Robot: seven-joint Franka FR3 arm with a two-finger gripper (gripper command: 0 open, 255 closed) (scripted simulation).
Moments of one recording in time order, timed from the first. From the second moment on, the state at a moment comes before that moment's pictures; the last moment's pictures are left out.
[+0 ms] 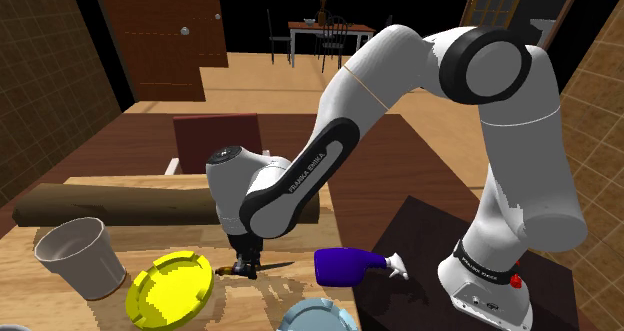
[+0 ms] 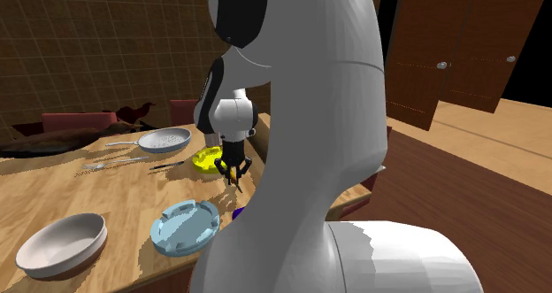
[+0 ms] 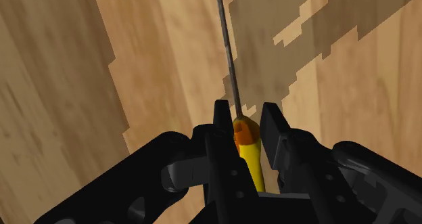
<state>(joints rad) 0.33 0.51 0.33 -1.98 -0.10 2.35 0.23</state>
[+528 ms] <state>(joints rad) 0.33 0.49 0.34 -1.98 -0.09 2.33 0.22</state>
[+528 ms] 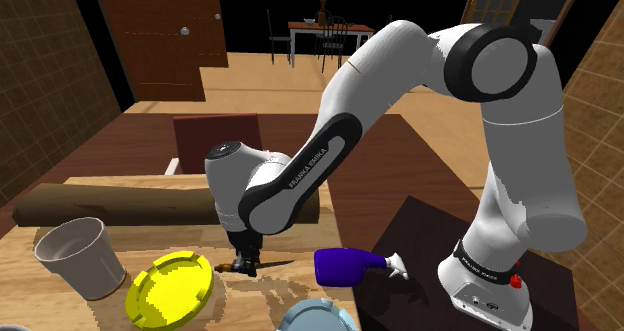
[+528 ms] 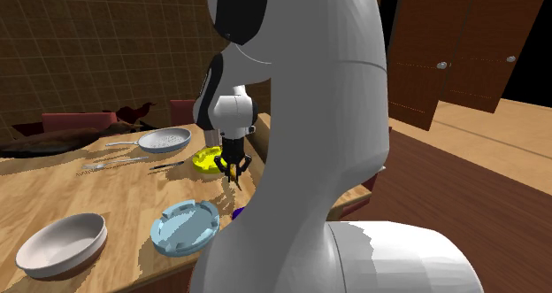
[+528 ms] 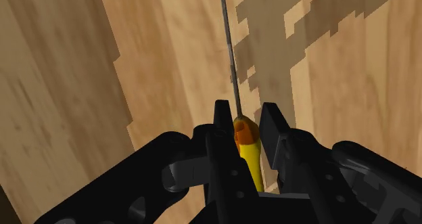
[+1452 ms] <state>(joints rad) 0.30 0.37 0.37 -1.95 -0.04 2.19 0.20</state>
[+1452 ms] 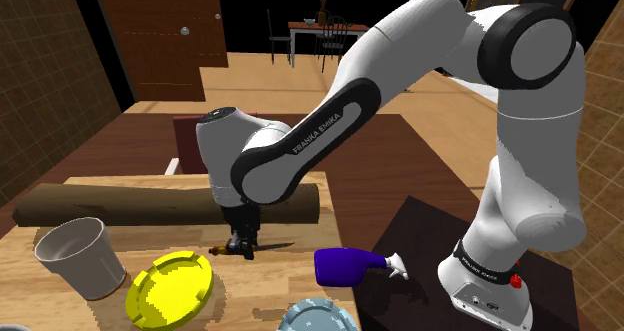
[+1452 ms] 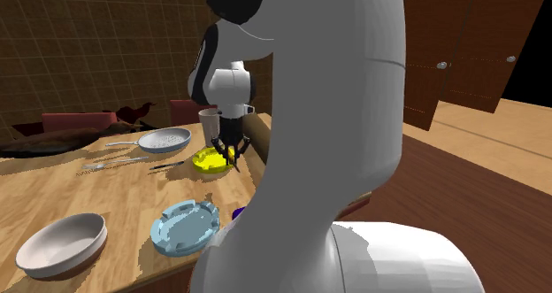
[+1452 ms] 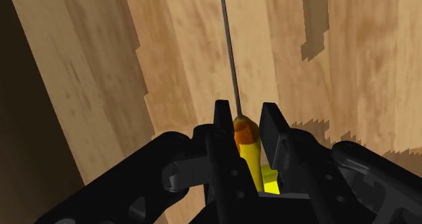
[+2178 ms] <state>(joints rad) 0.34 0.16 0.44 -2.18 0.05 2.23 0.26</state>
